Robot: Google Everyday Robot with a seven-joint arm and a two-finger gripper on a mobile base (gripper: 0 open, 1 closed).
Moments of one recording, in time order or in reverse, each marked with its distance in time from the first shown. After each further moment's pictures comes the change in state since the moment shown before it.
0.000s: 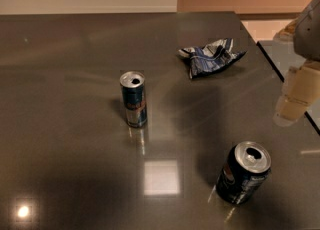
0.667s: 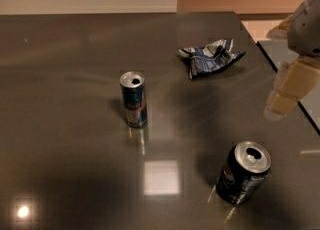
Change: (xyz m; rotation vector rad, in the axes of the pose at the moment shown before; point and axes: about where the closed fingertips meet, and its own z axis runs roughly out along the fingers) arm -0.015 -0.007 0.003 -0.006 -0.075 0.008
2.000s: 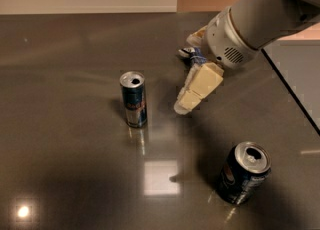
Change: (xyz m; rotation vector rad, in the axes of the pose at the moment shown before) arm -0.141 0.009 0.071 -0.084 -0.375 -0.045
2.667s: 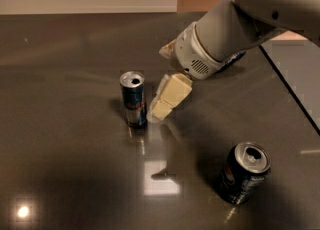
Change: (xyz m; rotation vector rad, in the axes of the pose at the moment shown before) arm -0.029 0.018 0.050 -0.083 -0.058 -0.022
